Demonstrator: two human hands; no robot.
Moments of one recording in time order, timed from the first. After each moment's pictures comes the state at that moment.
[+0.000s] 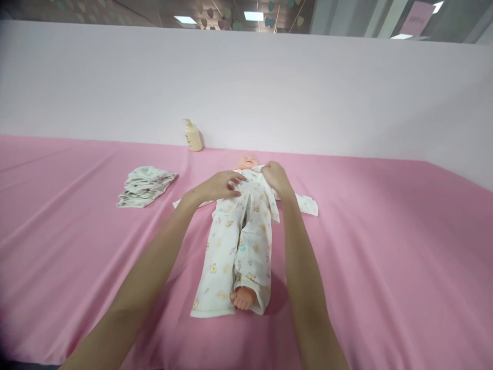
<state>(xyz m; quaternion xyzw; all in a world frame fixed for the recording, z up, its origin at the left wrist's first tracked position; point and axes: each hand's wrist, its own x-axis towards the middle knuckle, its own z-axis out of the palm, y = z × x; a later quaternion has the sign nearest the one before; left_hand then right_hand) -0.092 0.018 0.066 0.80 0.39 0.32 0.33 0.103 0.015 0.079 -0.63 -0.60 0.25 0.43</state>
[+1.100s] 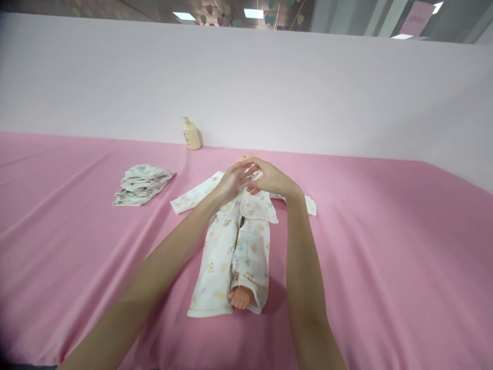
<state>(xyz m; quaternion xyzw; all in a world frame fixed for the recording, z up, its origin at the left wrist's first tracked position) -0.036 0.029 0.048 0.58 0.32 0.52 0.54 0.109 -0.018 0.106 -0.45 -0.74 0.38 0.31</state>
